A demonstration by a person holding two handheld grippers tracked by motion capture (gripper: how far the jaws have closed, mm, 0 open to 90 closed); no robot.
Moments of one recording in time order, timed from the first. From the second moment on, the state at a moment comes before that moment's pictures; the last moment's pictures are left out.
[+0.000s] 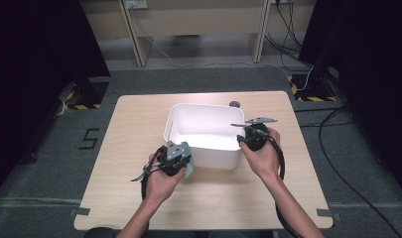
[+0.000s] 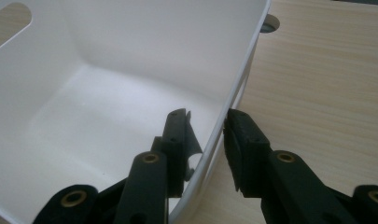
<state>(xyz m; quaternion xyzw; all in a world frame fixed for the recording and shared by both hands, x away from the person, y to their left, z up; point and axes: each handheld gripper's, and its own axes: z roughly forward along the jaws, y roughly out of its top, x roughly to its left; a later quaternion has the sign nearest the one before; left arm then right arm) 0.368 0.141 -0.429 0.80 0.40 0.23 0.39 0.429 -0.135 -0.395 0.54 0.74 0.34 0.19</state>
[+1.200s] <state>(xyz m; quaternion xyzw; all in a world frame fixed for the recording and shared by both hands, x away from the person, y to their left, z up) 0.372 0.134 -0.467 0.81 0.40 0.22 0.36 0.428 -0.132 -0.395 0.53 0.75 0.35 0.20</state>
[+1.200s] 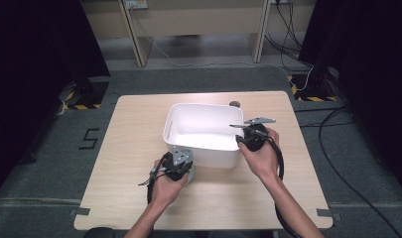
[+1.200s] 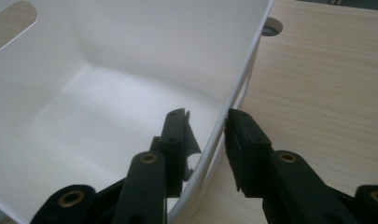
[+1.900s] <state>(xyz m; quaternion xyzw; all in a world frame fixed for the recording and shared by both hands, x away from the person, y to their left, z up) 0.376 0.130 -0.477 0.81 0.41 0.22 0.35 0.428 -0.131 -0.396 0.53 0.75 0.35 0.20</state>
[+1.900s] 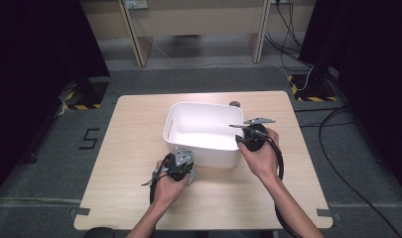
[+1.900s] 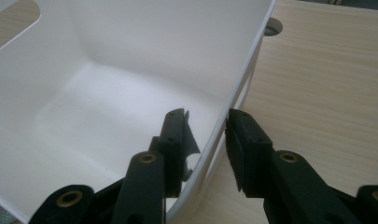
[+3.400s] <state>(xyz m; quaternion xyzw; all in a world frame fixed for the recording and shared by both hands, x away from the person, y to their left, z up) 0.369 0.118 -0.440 0.80 0.39 0.22 0.40 0.427 -0.131 -0.397 0.53 0.75 0.35 0.20</state>
